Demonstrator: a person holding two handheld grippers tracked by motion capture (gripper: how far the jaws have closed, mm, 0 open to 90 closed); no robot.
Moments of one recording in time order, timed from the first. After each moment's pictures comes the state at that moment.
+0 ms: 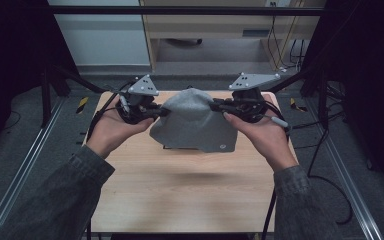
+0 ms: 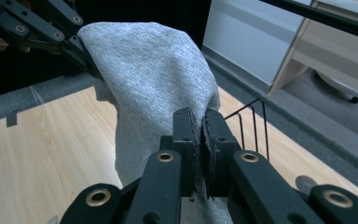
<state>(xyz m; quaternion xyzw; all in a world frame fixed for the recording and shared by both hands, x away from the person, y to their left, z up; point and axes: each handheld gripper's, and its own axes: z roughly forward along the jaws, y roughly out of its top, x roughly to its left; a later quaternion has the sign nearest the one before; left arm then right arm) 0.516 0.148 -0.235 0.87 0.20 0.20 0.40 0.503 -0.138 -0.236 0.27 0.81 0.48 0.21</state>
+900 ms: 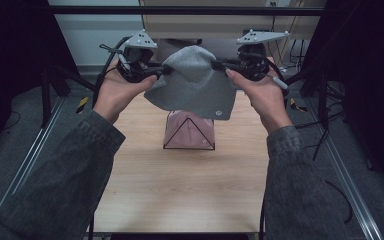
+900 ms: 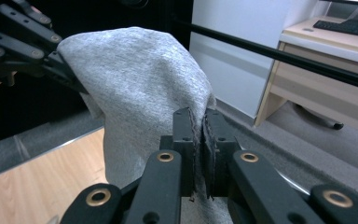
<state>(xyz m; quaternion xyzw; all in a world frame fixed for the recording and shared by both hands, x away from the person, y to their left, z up) 0.571 0.142 -0.177 0.83 0.22 0.24 0.46 0.570 -0.146 -0.188 0.29 0.75 0.54 0.23</state>
